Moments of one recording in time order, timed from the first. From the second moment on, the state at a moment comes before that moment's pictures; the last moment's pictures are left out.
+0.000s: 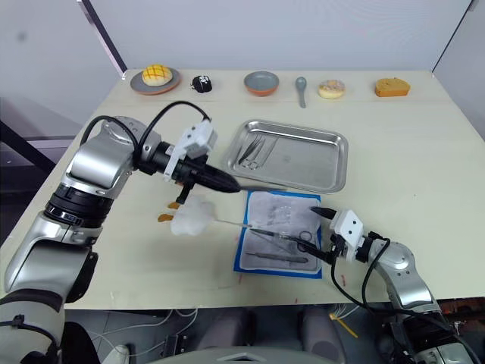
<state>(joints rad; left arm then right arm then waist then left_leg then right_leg) -0.90 0.70 -0.26 0.08 -0.32 0.75 -1.48 -0.04 -0.50 0.17 0.09 0.26 -0.16 0.88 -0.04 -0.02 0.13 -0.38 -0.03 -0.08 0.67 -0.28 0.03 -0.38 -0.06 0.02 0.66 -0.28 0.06</state>
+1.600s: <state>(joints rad) -0.97 -0.01 -0.01 0.75 -0.08 0.54 -0.19 -0.03 -0.51 0.16 0.08 0.26 -0.16 0.88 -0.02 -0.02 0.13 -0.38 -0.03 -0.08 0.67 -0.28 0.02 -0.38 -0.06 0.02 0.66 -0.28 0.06</state>
